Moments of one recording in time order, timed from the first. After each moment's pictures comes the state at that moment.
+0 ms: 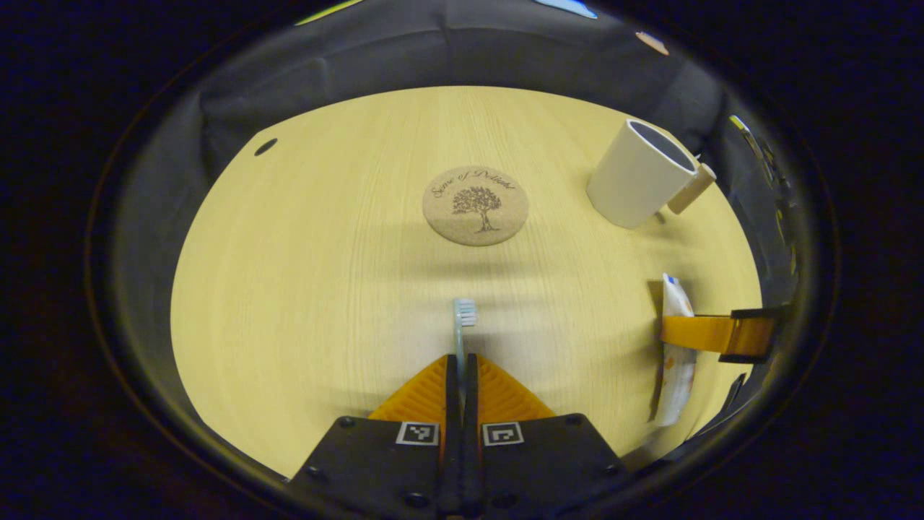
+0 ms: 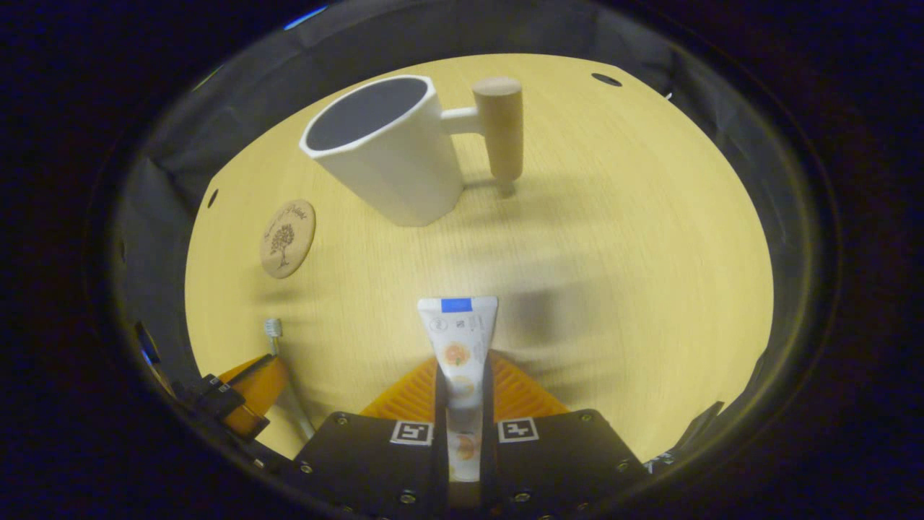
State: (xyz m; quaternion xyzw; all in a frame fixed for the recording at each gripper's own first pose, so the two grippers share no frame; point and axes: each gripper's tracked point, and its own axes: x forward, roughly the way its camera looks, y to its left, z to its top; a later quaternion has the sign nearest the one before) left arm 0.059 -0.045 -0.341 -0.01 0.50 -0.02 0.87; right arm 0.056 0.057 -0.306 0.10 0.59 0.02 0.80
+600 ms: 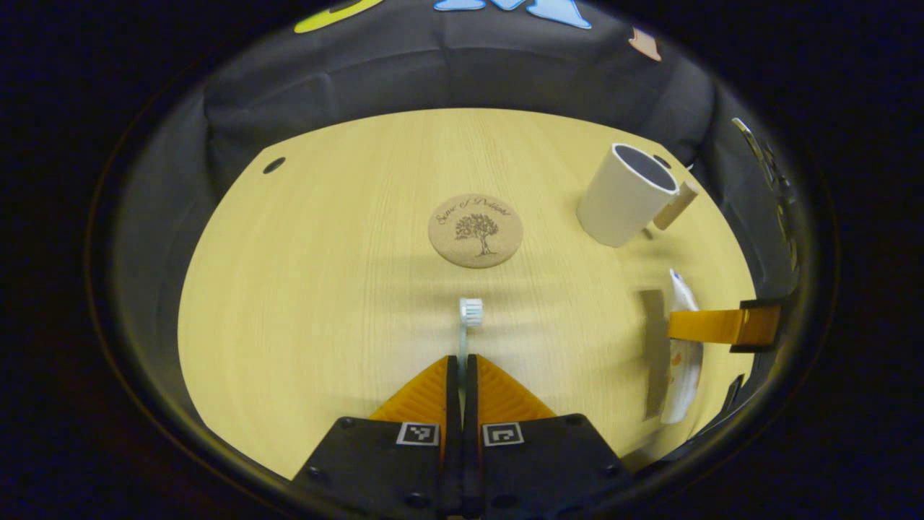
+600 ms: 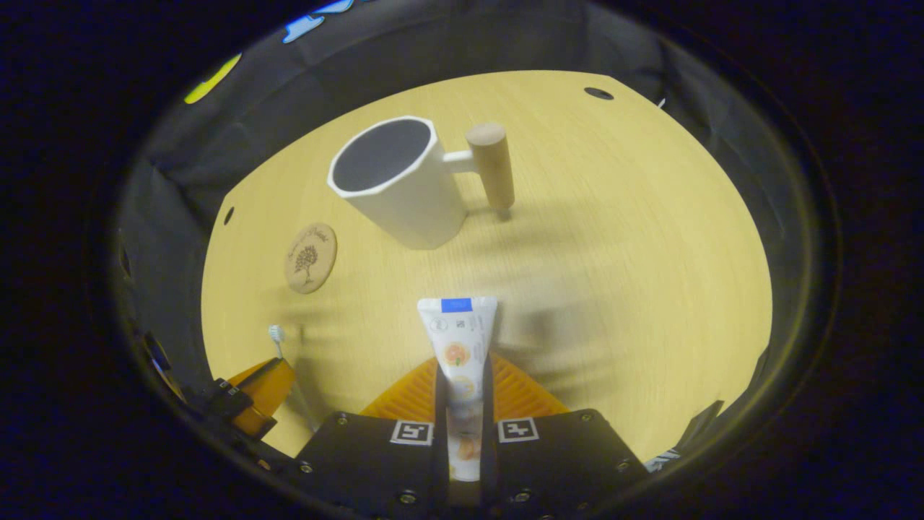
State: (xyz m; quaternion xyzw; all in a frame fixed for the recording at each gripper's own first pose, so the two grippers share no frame) left arm 0.064 -0.033 -0.310 0.00 0.45 -0.03 0.89; right arm 0.064 0.054 -0.291 0.12 0.55 0.04 0.83
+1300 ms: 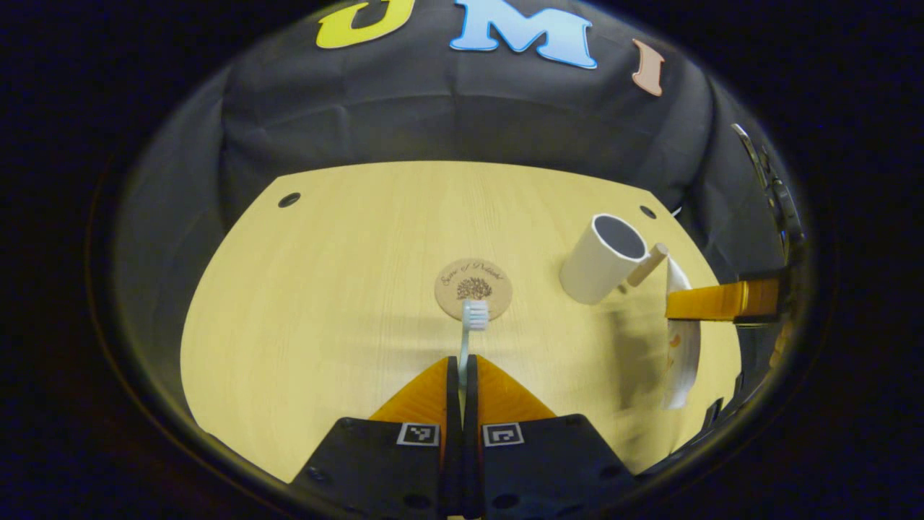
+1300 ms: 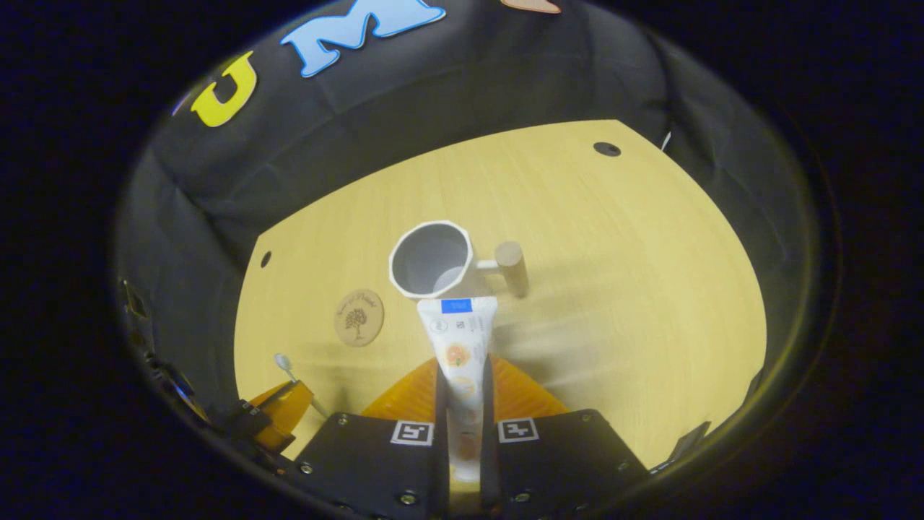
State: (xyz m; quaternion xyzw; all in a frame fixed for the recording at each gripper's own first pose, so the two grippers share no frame) left arm 0.079 -0.028 -0.239 -0.04 0.36 -0.05 0.93; right arm 0.107 0.047 -0.227 0.14 0.46 0.06 0.87
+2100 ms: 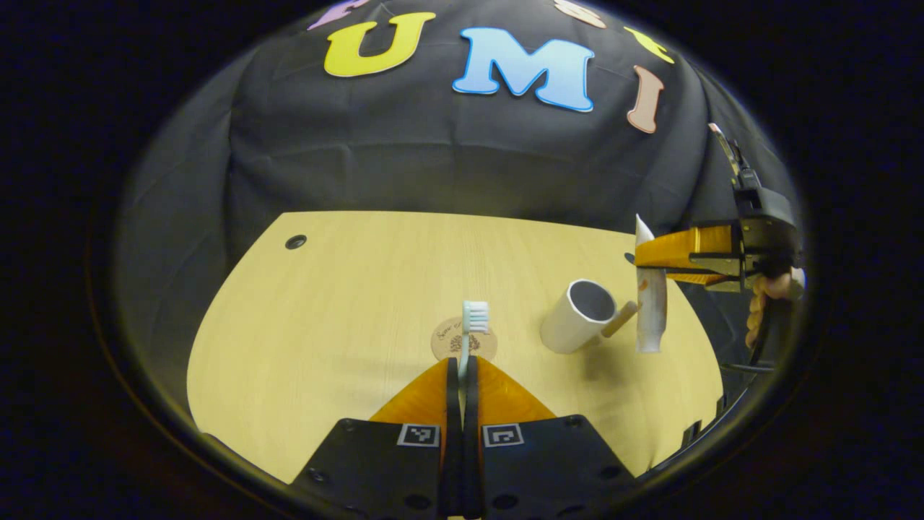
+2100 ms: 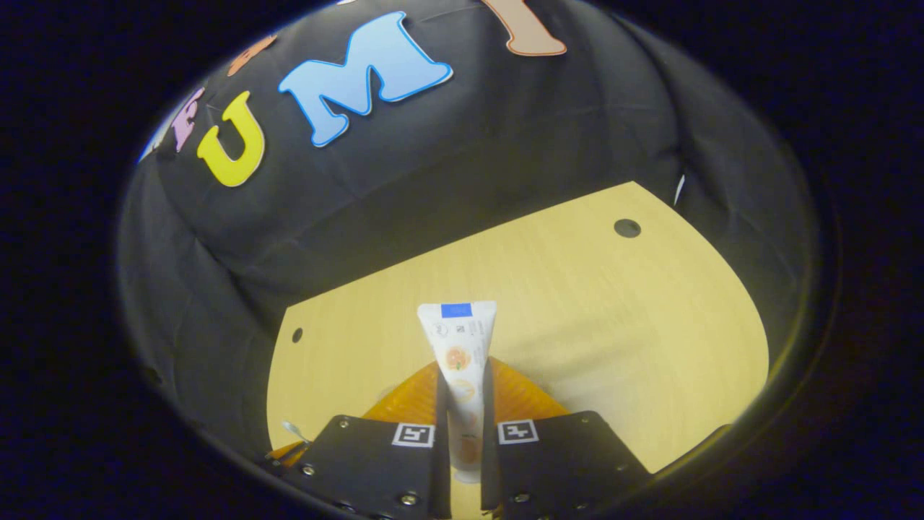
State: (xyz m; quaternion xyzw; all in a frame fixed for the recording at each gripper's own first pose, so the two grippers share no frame) left arm 0.092 -0.025 -0.168 -0.05 0.29 -0.05 0.95; right arm 0.202 0.047 -0.141 0.18 0.34 0.07 0.92
